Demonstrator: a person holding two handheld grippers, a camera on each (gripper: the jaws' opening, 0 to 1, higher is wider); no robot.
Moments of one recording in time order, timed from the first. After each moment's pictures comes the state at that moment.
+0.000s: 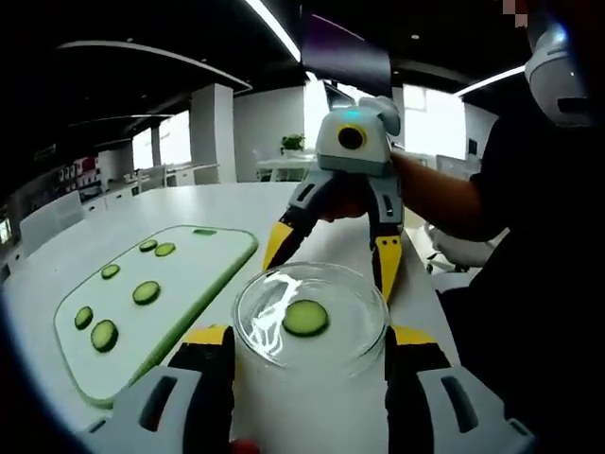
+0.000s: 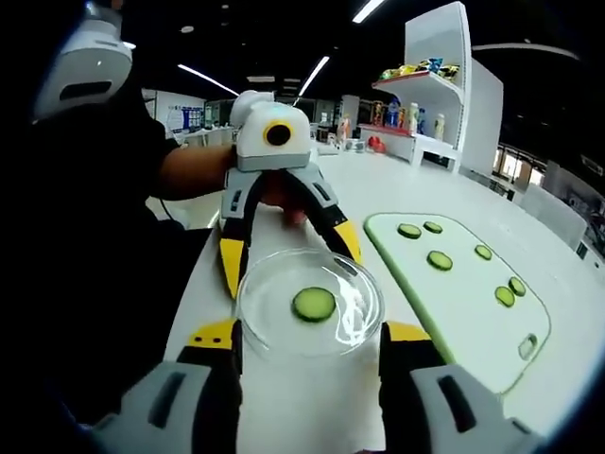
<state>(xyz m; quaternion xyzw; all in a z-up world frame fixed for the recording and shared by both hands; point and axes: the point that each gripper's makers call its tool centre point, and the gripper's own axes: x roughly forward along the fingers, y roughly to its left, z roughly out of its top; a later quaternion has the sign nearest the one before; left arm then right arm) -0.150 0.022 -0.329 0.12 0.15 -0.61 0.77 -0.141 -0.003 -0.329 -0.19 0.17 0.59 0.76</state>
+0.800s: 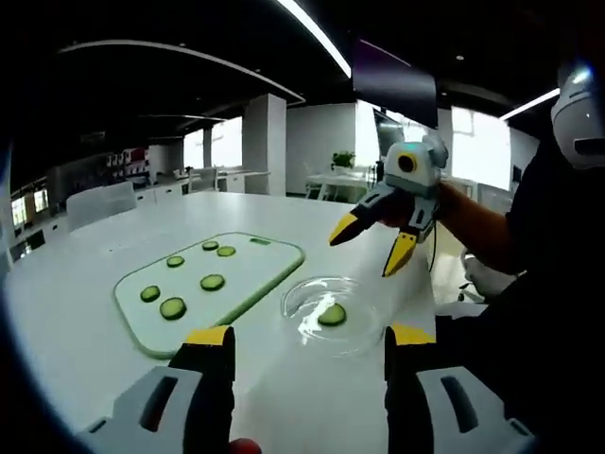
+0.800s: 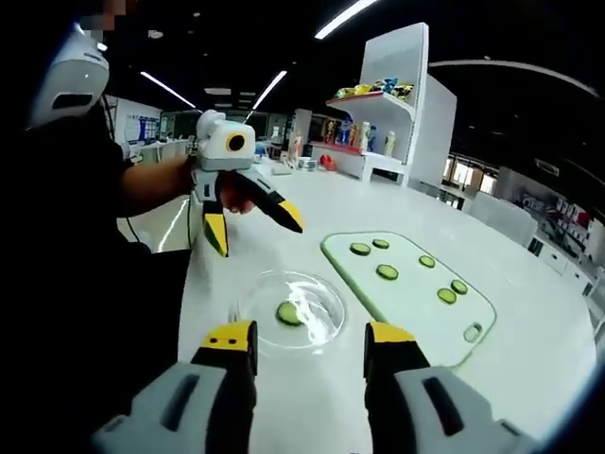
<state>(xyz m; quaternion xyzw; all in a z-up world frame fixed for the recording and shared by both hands) -0.155 0.085 -0.286 0.07 0.14 -0.51 0.84 -0.147 -0.034 -0.287 -0.18 0.13 0.49 0.84</state>
